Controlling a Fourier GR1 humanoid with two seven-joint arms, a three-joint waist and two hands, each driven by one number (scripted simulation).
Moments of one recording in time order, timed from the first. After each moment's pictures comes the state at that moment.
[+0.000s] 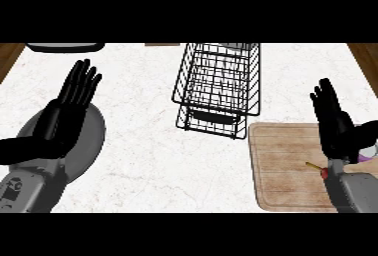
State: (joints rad) left arm -0.25 0.38 -0.16 -1.56 0.37 0.08 -0.18; right arm -0.20 -0.30 0.01 -1.38 -0.23 -0.22 -0.05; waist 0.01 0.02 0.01
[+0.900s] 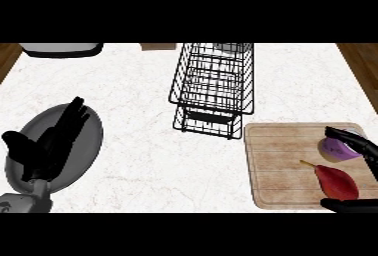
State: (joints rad) left arm -0.08 0.44 -0.15 -1.50 0.35 0.13 0.10; right arm 0.13 -0.61 0.02 -1.68 -0.16 0.23 -0.43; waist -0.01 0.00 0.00
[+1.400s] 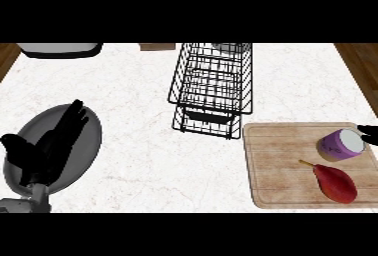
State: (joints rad) left arm -0.05 0.44 -0.15 -1.54 0.34 0.14 0.13; right arm 0.20 -1.01 -0.08 -1.85 0.15 0.32 -0.39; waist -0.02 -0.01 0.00
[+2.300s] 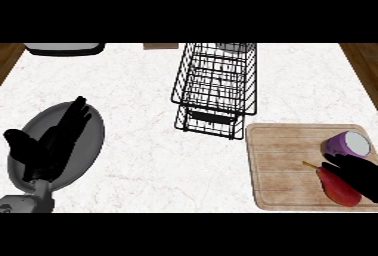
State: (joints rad) left arm -0.07 0.39 -0.11 -1.55 0.29 0.10 0.17; right arm 0.30 -0.87 0.05 -2.05 0.54 0.42 -0.10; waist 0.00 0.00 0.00
